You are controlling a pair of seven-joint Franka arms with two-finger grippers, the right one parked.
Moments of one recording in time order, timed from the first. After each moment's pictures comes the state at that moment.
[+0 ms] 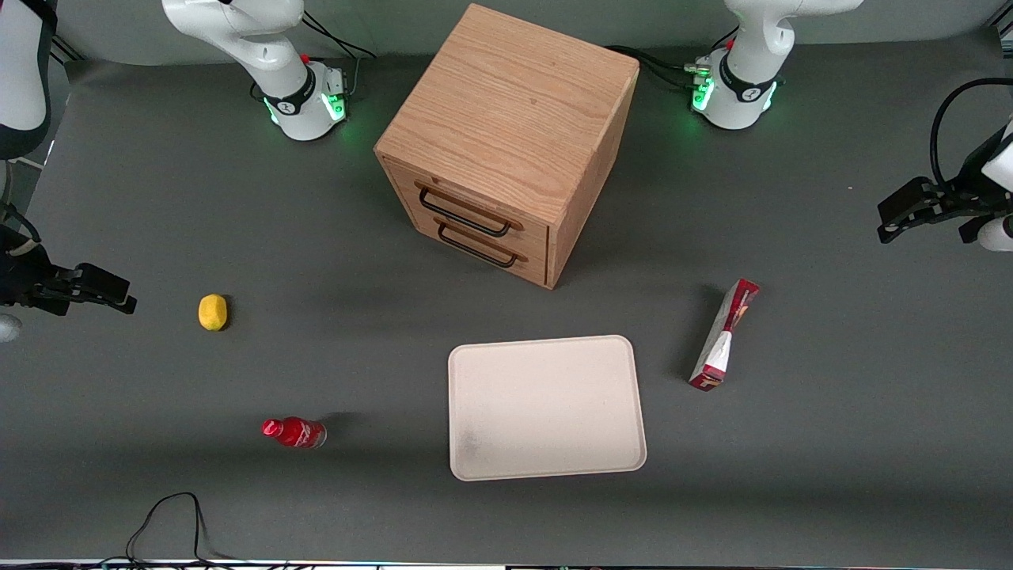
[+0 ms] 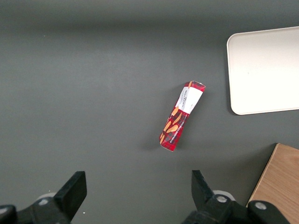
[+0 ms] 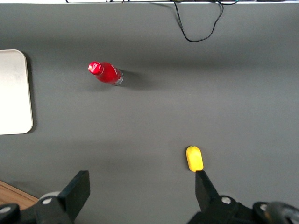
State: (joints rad) arm -0.04 0.02 -0.02 -1.51 0.03 1.60 -0.03
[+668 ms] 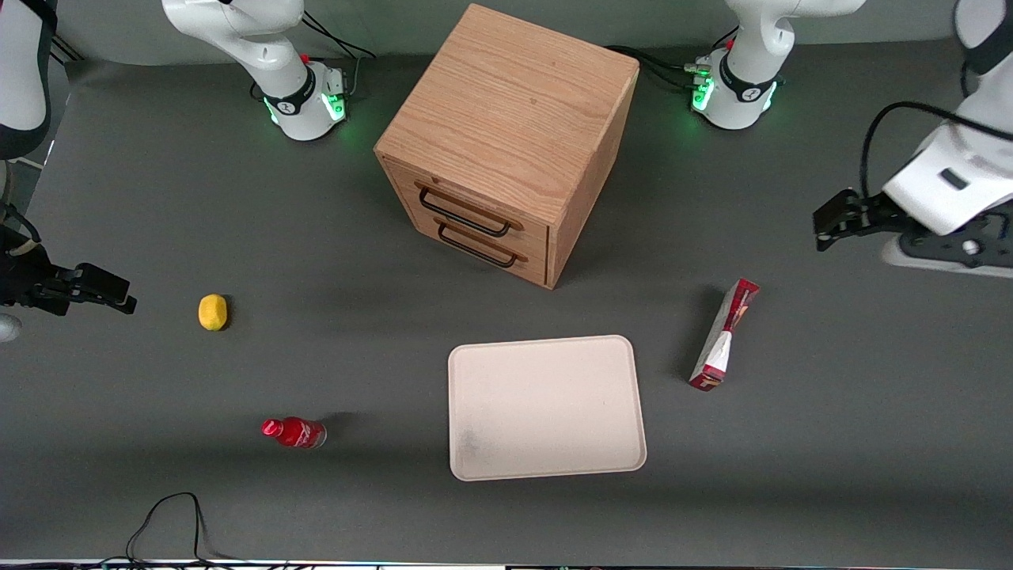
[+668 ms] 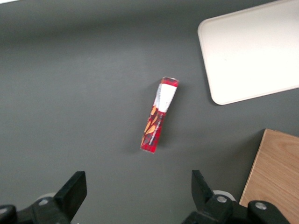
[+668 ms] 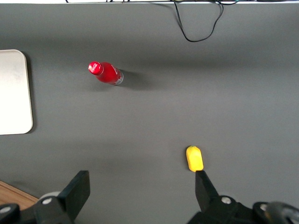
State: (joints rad) arm -0.15 0.09 -0.04 -1.50 0.03 1.63 0.01
